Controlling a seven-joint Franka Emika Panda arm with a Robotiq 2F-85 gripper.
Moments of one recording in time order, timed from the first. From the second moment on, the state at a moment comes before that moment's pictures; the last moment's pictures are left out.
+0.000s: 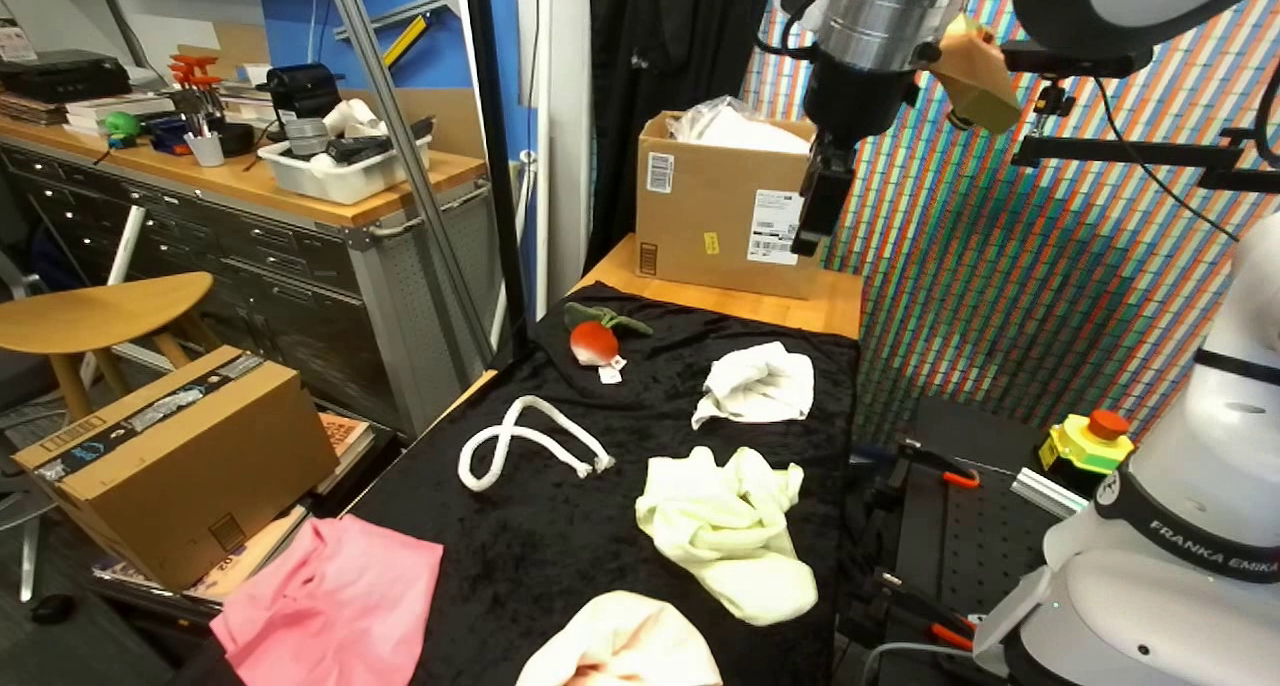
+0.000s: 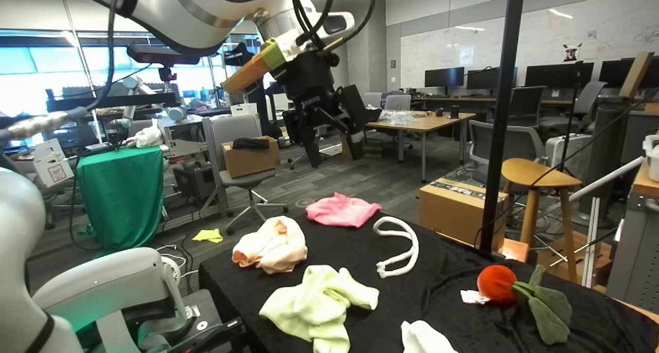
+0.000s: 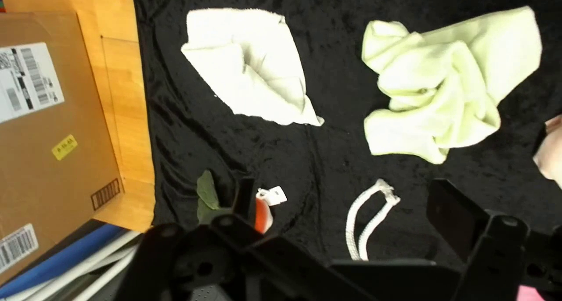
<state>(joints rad) 0.05 -0.60 0.14 -2.58 -0.25 2.12 0.00</state>
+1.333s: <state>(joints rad) 0.23 0.19 0.29 -1.99 -0.35 2.21 0.27</state>
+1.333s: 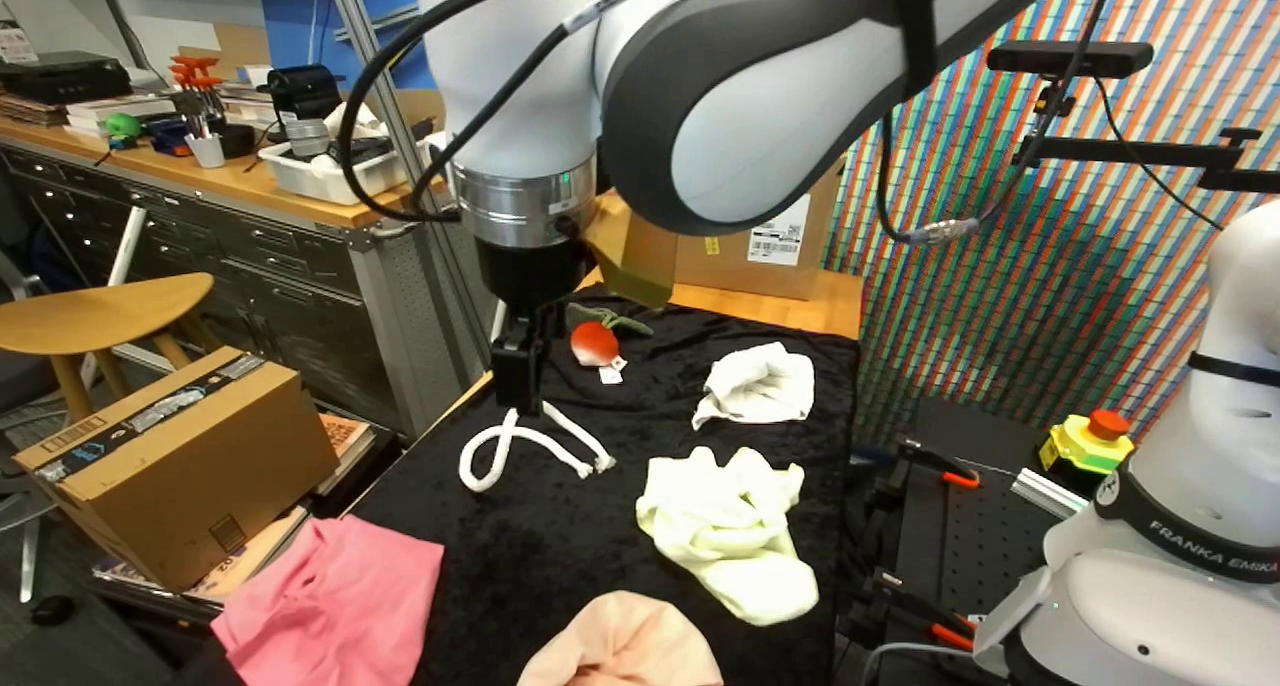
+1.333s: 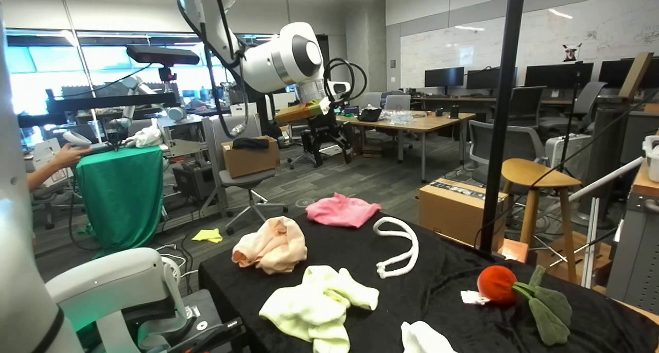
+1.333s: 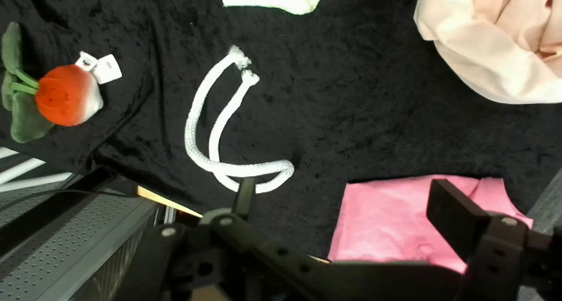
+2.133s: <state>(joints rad) 0.41 0.46 0.19 -1.69 -0.39 2.21 0.32</state>
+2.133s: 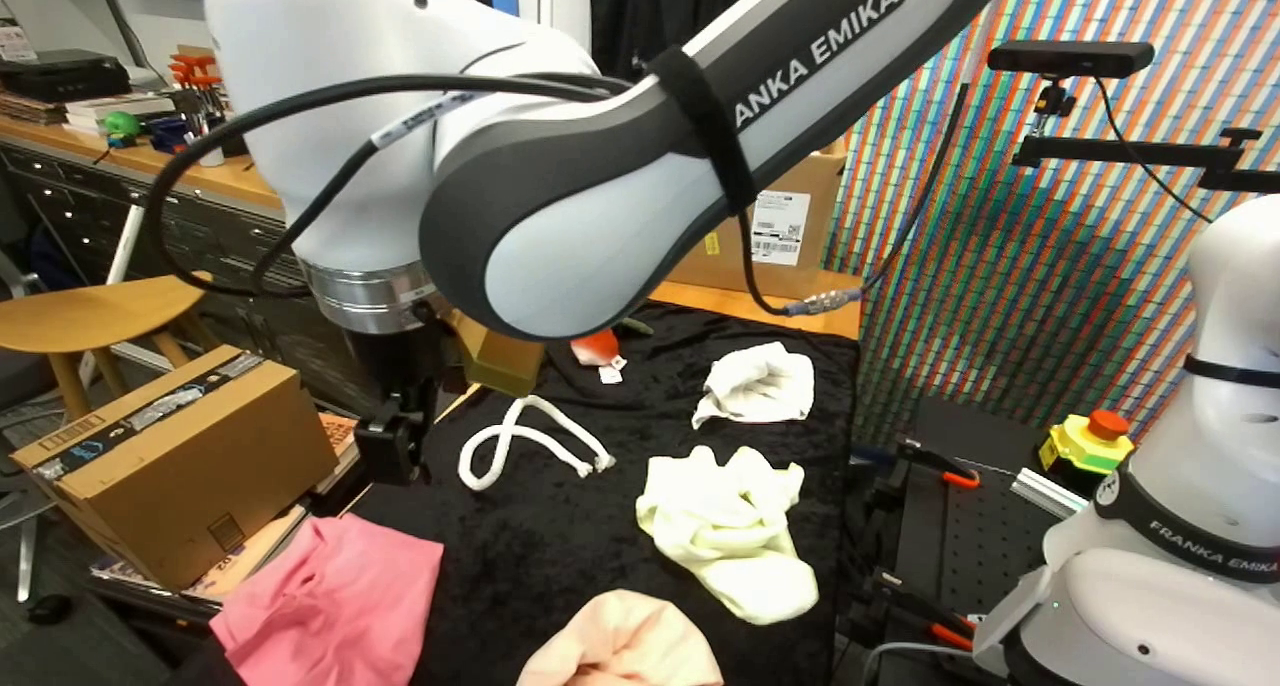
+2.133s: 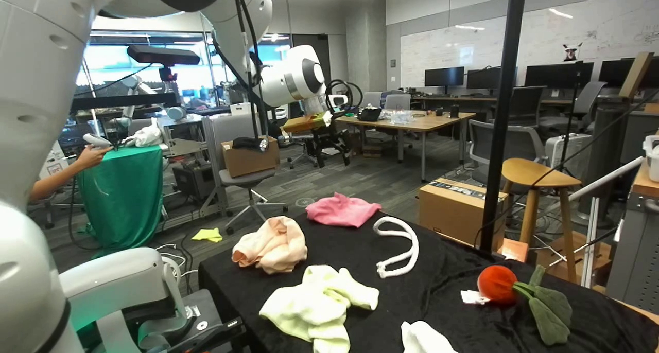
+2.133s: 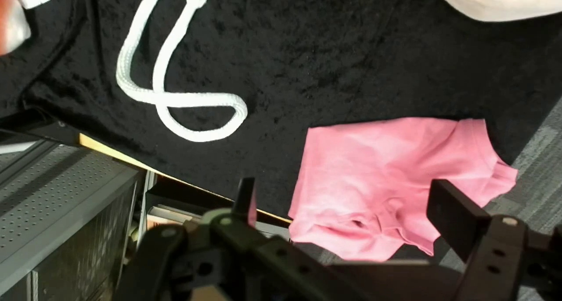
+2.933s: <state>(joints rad) 0.50 0.70 0.13 -1.47 -0.38 2.23 0.42</state>
